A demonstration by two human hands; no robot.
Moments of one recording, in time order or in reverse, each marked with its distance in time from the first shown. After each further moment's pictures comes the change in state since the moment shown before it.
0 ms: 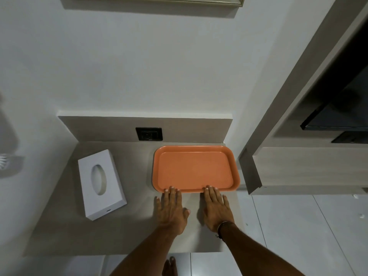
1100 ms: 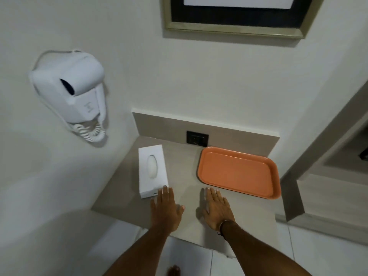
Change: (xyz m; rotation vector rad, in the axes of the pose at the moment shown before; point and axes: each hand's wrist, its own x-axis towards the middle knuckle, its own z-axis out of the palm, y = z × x) left_hand -0.096 -0.111 -0.030 -0.237 0.230 -0.313; right_hand -0.009 -0.114 -0.010 0.042 -0.058 -0.270
